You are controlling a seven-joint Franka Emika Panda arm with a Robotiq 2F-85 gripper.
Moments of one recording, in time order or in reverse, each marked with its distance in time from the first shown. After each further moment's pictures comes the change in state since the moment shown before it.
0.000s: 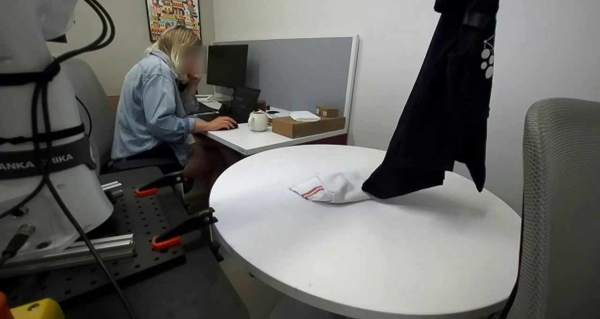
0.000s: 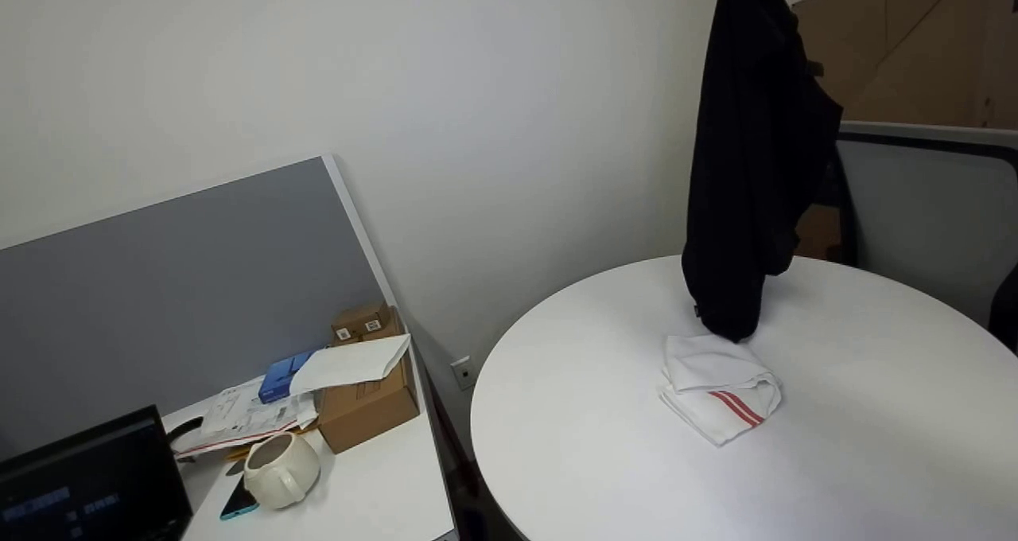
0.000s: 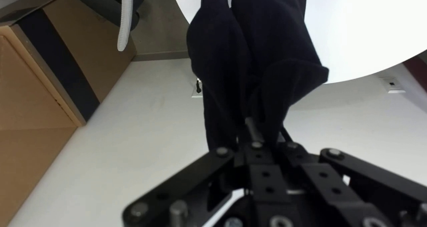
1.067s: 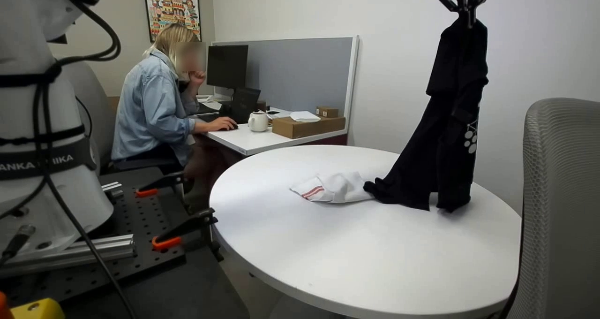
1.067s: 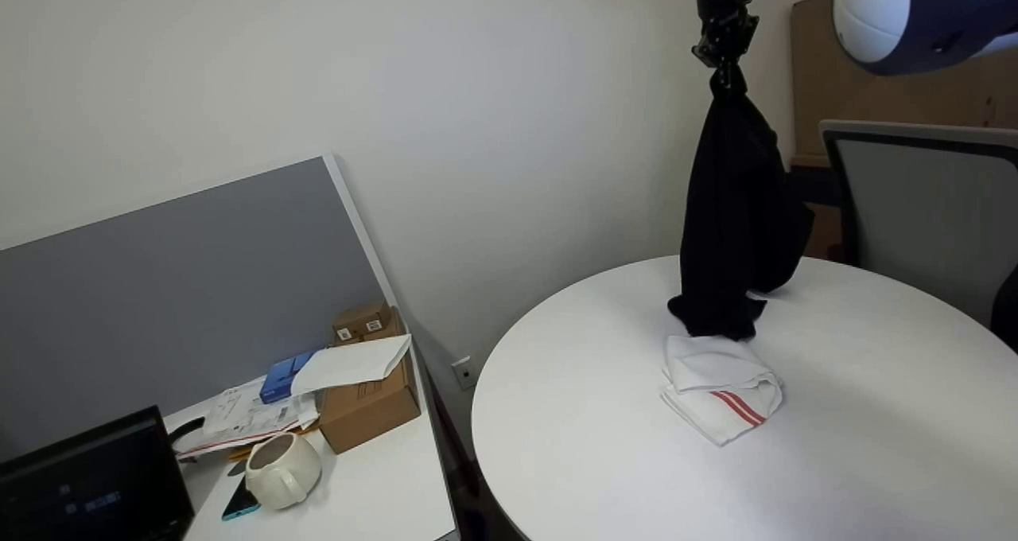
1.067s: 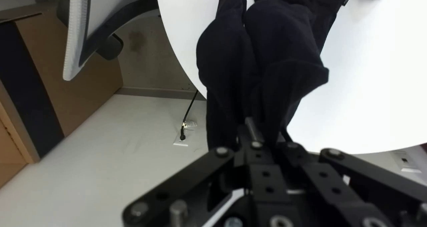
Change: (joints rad) arm 0.027 0.283 0.007 0.062 -0.071 0.059 -0.084
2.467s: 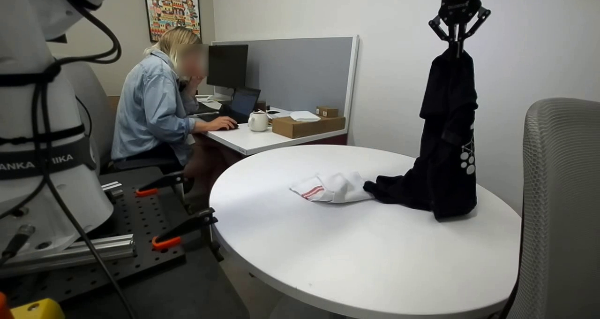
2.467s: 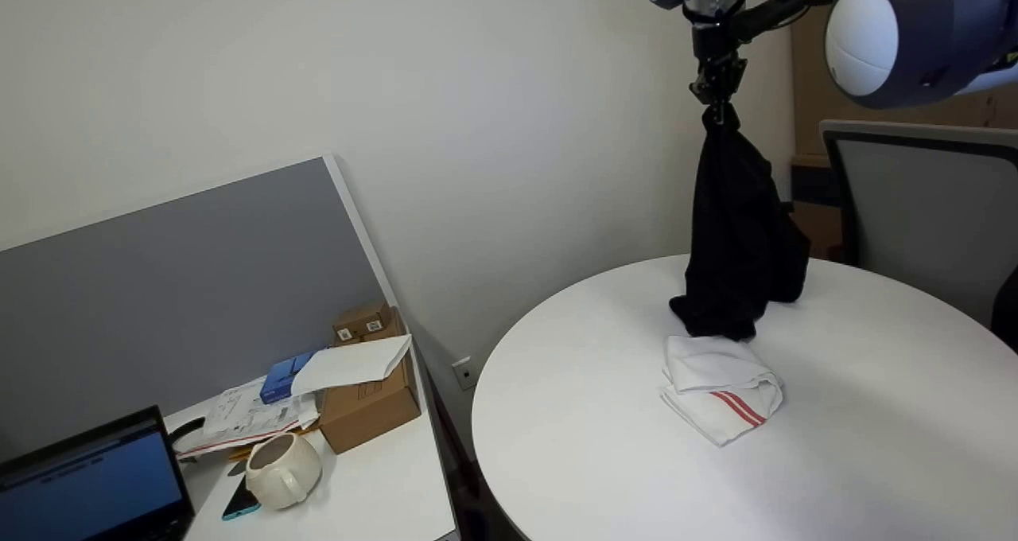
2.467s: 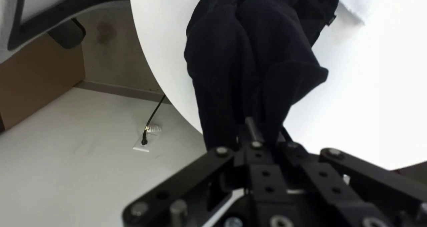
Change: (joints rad) arm -0.017 0.078 0.055 0.010 0.024 0.023 -0.124
